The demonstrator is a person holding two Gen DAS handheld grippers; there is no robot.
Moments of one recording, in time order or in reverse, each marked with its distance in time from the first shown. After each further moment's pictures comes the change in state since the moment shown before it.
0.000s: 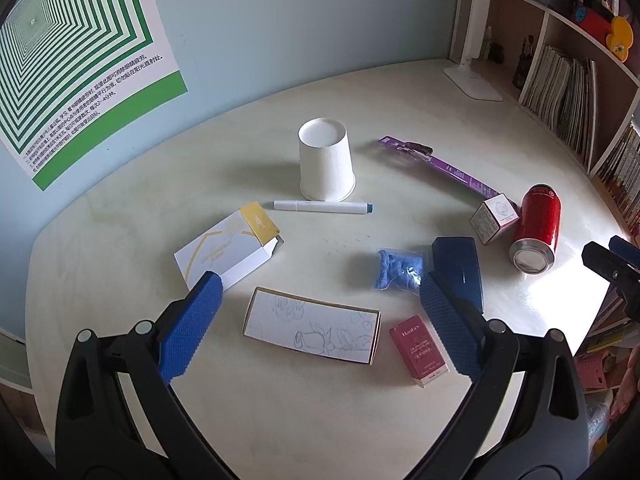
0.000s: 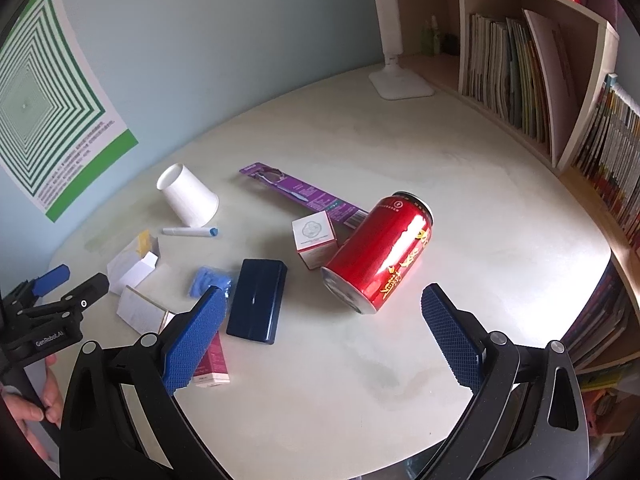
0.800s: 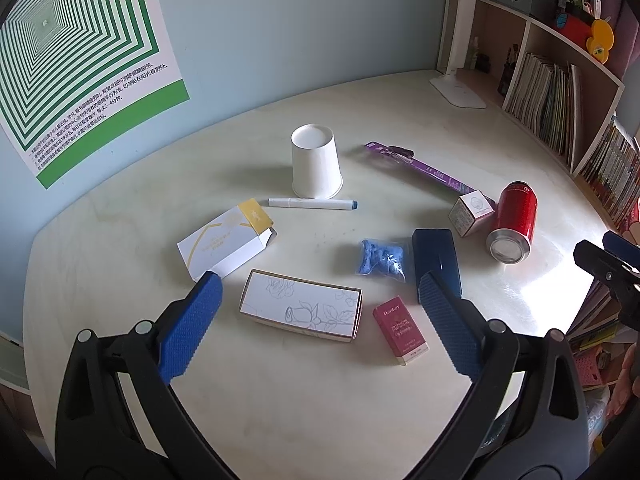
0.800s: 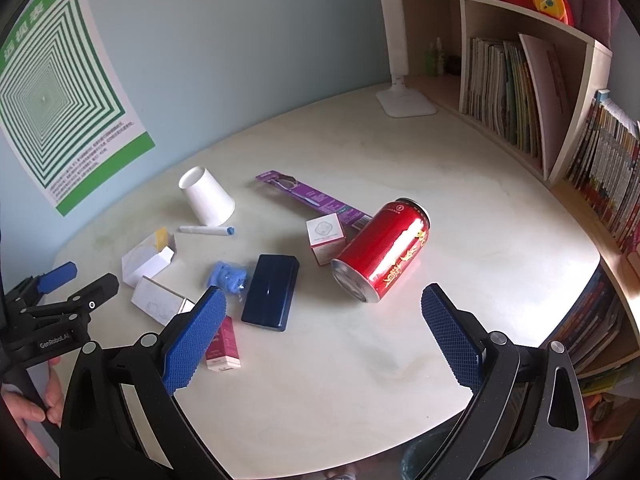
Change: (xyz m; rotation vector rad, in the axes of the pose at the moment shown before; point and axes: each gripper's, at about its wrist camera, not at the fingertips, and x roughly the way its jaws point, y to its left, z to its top) left arm -0.033 -0.005 -0.020 -0.006 -0.047 -0.024; right arm -0.036 0.011 -0.017 -0.045 -0.066 0.011
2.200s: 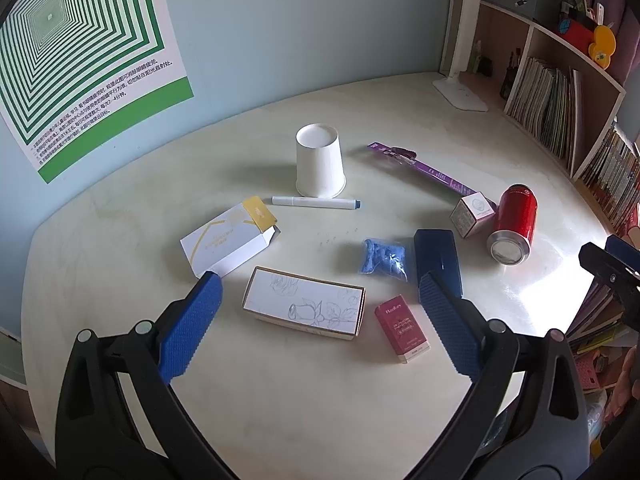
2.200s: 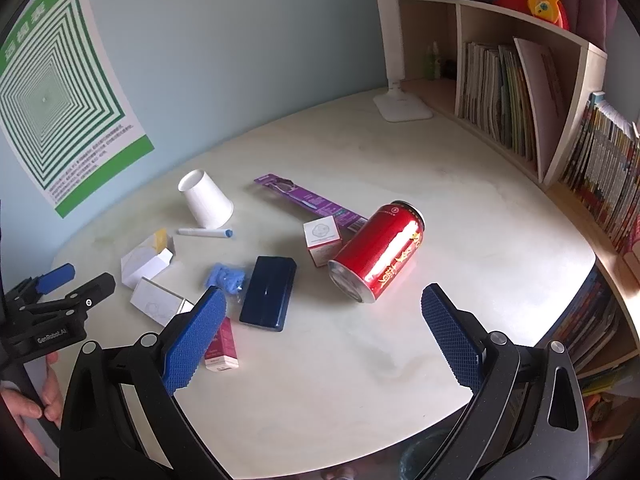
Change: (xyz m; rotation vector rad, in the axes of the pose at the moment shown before) left arm -0.004 0.006 -0.006 -0.018 -0.005 -0.003; right arm -0.006 -0.003 -0.003 0.002 -0.018 -0.007
